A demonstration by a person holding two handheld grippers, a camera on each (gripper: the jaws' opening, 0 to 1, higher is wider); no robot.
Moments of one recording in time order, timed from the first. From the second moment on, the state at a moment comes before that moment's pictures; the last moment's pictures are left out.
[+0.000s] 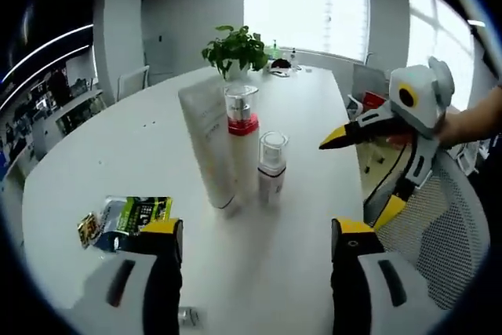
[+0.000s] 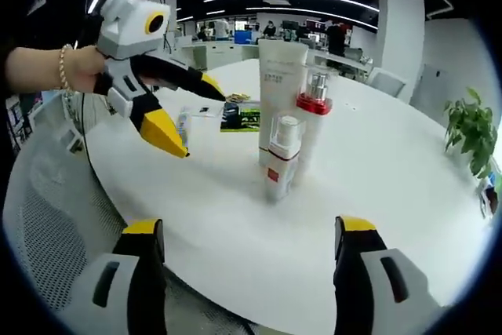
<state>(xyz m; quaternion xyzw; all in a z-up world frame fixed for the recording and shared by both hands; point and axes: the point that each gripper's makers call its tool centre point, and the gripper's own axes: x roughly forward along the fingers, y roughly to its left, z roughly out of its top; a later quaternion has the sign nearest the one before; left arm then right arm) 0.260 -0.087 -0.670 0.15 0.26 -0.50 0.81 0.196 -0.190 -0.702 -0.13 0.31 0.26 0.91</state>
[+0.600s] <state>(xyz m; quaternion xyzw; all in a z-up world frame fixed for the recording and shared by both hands) 0.225 -0.010 -0.676 0.11 0.30 -0.41 0.85 0.193 -0.184 -0.705 -0.16 0.30 0.28 0.90</state>
